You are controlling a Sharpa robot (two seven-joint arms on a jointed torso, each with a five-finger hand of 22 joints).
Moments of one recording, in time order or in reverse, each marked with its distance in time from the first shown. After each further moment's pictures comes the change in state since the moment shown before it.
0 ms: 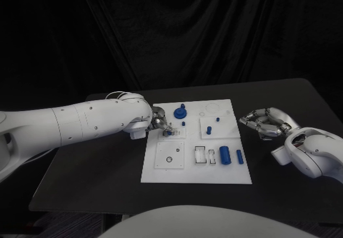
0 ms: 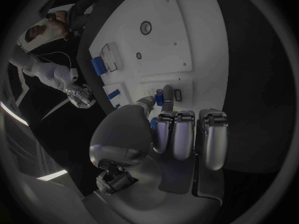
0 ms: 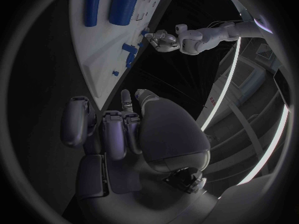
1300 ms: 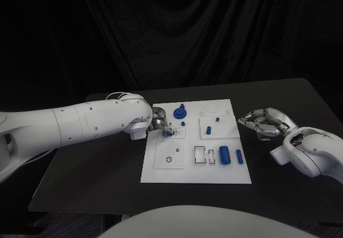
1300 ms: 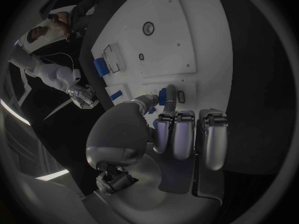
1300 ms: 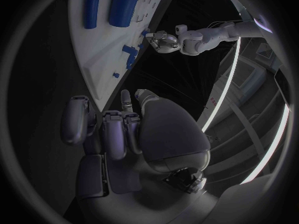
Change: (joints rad) left arm -0.003 0.001 0.000 -0.001 0.000 0.004 0.026; left_hand -0.003 -0.064 0.213 -0.069 0.169 -0.002 0.002 0.001 0.028 0.000 0.000 0.000 0.000 0.000 0.000 0.000 0.000 0.000 0.000 0.000 0.000 0.000; right arm 0.000 0.010 0.000 -0.007 -0.001 0.013 -0.011; right_hand 0.000 0.000 0.003 0.003 0.004 -0.004 0.004 0.000 -0.001 0.000 0.000 -0.004 0.001 0.000 0.000 -0.003 0.000 0.000 -0.004 0.003 -0.015 0.001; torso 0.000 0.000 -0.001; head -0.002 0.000
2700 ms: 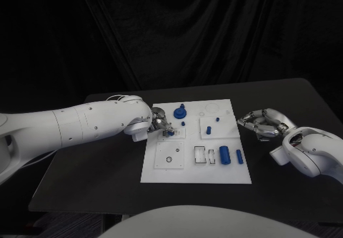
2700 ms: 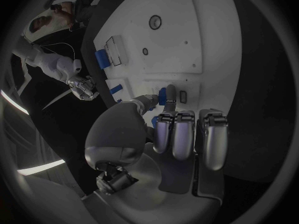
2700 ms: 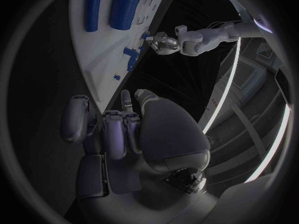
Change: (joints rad) left arm -0.010 0.001 0.000 -0.002 0.082 -0.063 -0.011; left_hand -0.032 -0.010 0.061 -0.019 -0.016 0.006 -0.002 0.004 0.010 0.000 0.000 -0.004 0.000 0.000 0.000 0.000 0.000 0.000 0.000 0.000 0.000 0.000; right arm 0.000 0.003 0.000 -0.003 -0.009 0.016 -0.014; right_hand 0.004 0.004 0.000 0.000 0.004 -0.003 -0.004 0.000 -0.001 0.000 0.000 -0.004 0.000 0.000 0.000 -0.004 0.000 0.000 -0.007 0.000 -0.012 0.000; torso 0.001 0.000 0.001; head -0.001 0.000
